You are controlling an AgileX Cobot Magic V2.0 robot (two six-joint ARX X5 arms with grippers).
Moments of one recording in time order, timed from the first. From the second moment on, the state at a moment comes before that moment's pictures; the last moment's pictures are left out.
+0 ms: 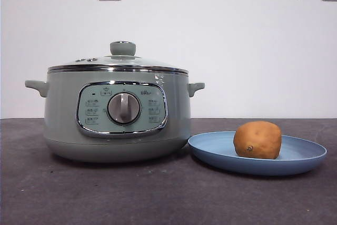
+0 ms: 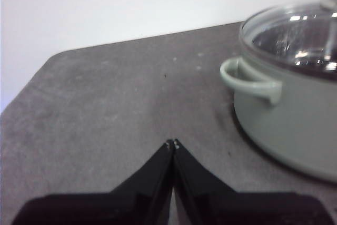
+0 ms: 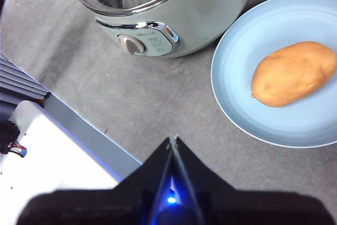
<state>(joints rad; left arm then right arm) 0.00 0.13 0.15 -0.19 0.00 0.13 0.40 0.92 0.97 -0.90 -0.44 0.09</state>
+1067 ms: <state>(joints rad) 0.00 0.00 0.03 -0.20 0.00 0.13 0.40 0.92 0.97 -0.90 -0.44 0.09</state>
